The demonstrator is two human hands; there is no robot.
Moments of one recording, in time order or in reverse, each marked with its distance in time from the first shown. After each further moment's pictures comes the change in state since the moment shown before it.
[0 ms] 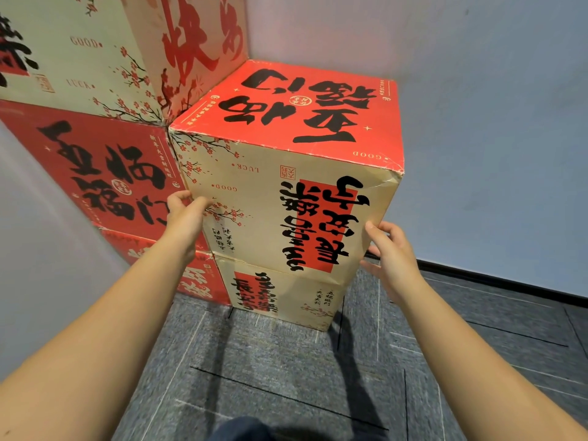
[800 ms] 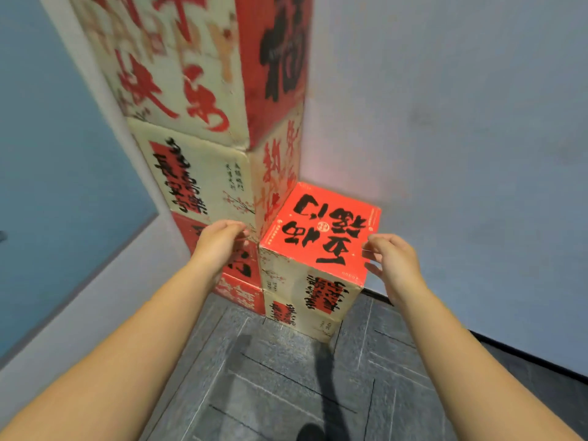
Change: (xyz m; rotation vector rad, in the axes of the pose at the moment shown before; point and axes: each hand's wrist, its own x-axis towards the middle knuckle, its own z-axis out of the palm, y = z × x) left_hand -0.200 0.315 -0.110 -0.031 -0.084 -0.075; right_hand -0.152 -0.350 0.039 -0.092 -0.020 0.075
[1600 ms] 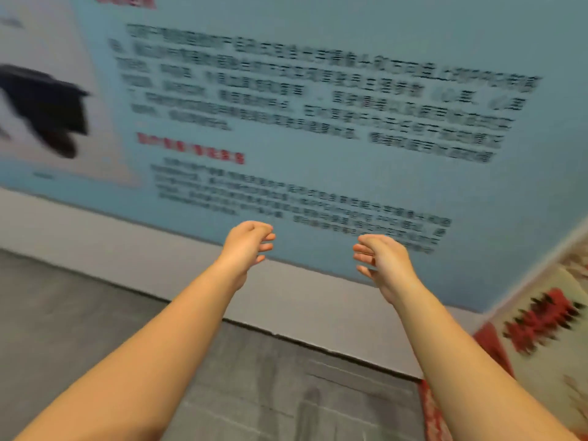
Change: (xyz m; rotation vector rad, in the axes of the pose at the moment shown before) left_hand -0.430 -0.002 -0.239 -0.444 1.247 0.048; right_hand -0.357 -0.071 0.238 -0.405 -1.430 -0.118
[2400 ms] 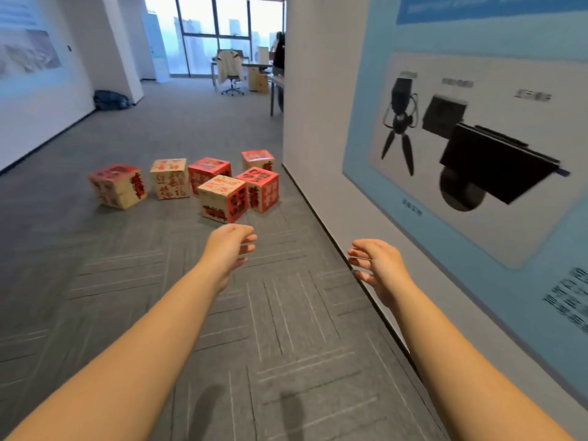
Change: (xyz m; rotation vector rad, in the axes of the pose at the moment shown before) left_hand -0.185 -0.028 -0.627 -0.262 1.104 -0.021; right_hand -0.243 0.039 0.645 -0.189 -1.045 0.004
